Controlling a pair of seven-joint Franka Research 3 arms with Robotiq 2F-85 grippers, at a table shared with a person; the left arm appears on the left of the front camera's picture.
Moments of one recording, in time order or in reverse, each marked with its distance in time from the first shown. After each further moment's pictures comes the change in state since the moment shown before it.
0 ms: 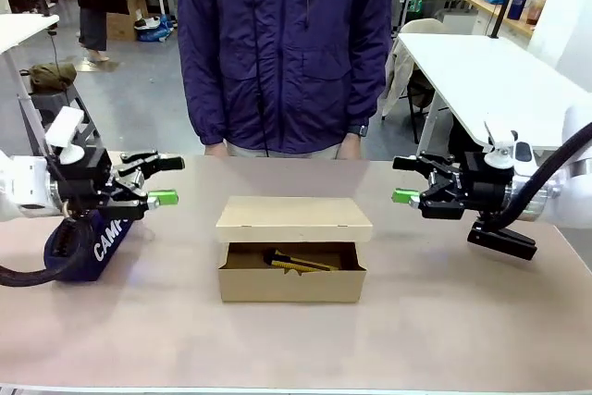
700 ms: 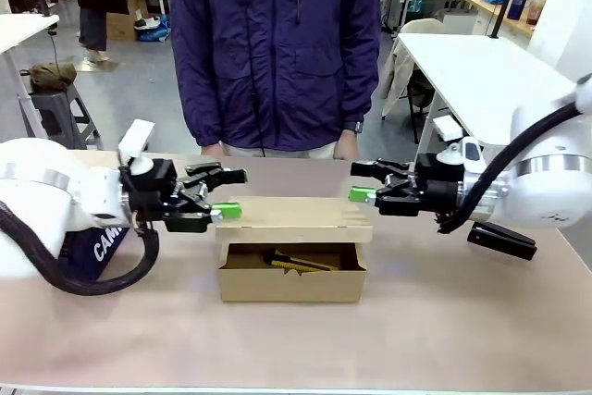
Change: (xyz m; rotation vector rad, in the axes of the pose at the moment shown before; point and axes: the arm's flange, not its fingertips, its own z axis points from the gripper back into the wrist) left arm -0.025 -0.019 -0.105 -0.116 -0.039 0.074; right arm -0.011 0.013 -0.073 0.064 0.013 -0.184
